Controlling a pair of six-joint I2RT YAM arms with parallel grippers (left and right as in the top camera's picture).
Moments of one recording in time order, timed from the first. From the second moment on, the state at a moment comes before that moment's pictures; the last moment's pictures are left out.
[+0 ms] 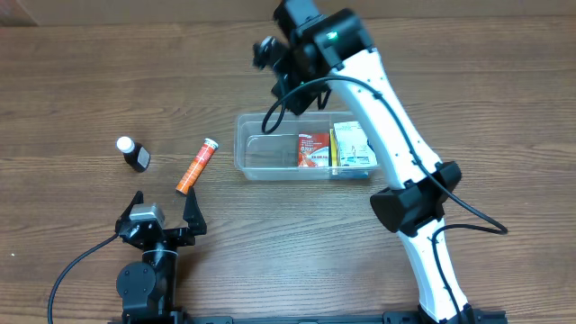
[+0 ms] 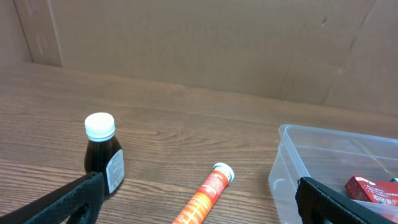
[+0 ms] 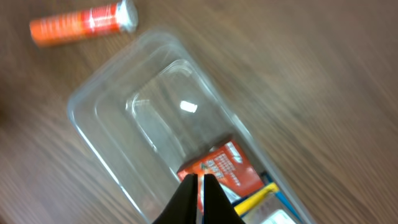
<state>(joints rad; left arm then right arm) 0.08 0.01 0.01 -0.07 0.04 -0.15 0.54 2.40 2.73 -1.61 -0.19 -0.33</state>
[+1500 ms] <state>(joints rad) 0.08 1.34 1.07 -0.71 0.25 0.11 -0.21 2.40 2.89 -1.64 -0.05 0.17</state>
